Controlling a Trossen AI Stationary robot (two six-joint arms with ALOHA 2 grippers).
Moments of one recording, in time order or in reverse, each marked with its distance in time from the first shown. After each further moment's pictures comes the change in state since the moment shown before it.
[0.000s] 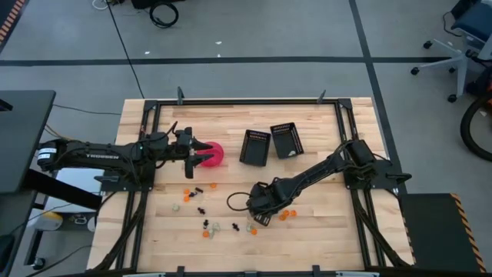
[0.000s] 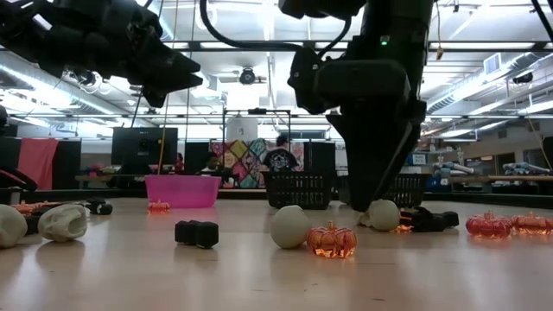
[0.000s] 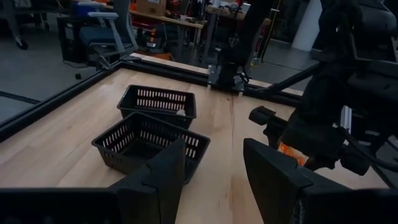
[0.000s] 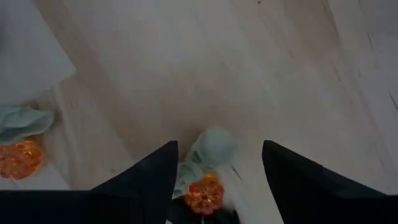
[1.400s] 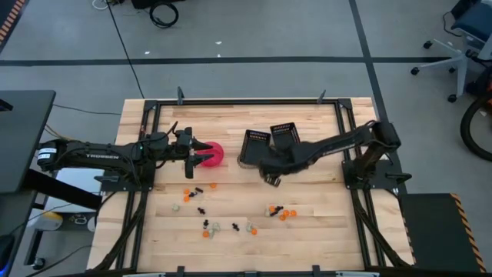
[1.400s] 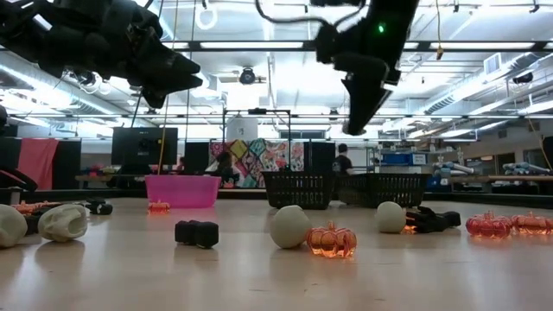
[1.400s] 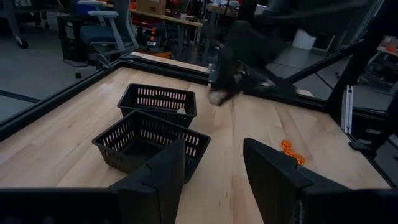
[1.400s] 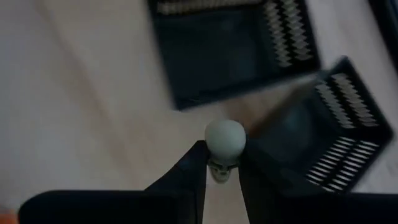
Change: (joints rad) left arm 0.000 0.000 0.000 -0.004 0.000 0.002; right arm -0.224 -0.323 -0.111 -0.180 0.316 -0.324
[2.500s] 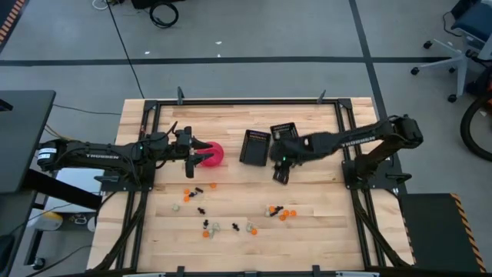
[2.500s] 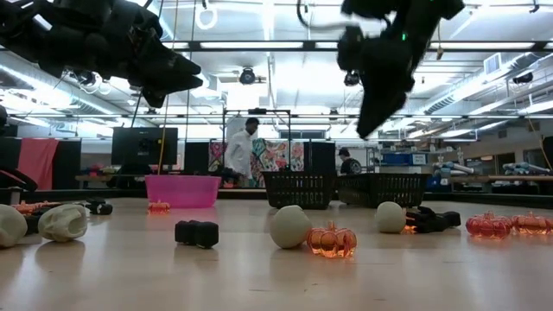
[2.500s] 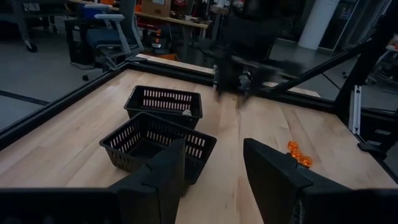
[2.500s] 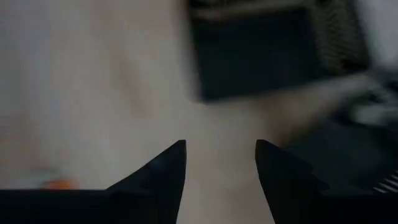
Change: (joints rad) left arm 0.000 0.000 0.000 0.002 -0.023 0.013; right arm -0.077 -0.233 -0.284 0.375 -0.308 -0.175
